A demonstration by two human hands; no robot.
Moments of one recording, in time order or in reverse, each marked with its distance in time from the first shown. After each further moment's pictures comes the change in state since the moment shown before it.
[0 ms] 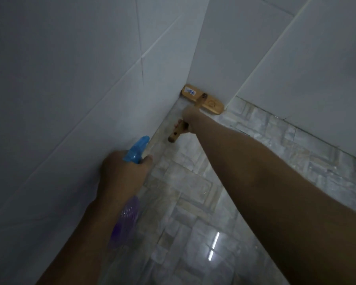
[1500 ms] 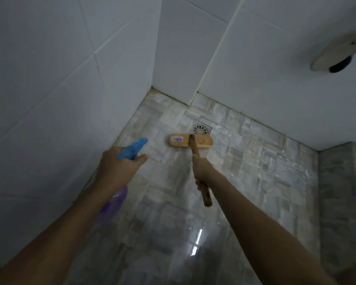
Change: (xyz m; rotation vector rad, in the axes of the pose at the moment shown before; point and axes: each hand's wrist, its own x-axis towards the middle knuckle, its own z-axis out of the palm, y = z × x) left_hand -0.036 0.016 0.043 -0.036 -0.146 0.110; right_hand -0.099 0.158 -0.166 -0.523 0.170 -0.077
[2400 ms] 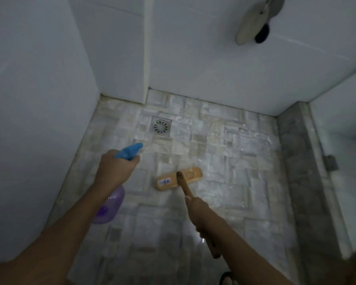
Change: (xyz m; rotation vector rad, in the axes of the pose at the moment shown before) left_hand -0.006 0.057 0.082 0.110 -0.187 0.017; right_hand -0.097 0.140 -0.022 0.006 -0.035 0.148
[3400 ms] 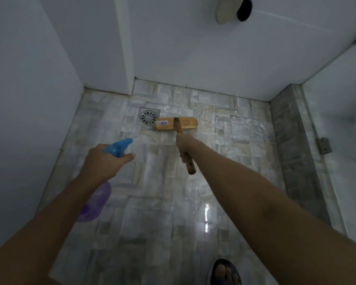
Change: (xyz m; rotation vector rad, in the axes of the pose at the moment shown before) left_hand -0.006 -0.001 0.015 0.137 -0.086 0.078; right_hand 0.100 -0.100 -0.087 0.074 0.057 -0.038
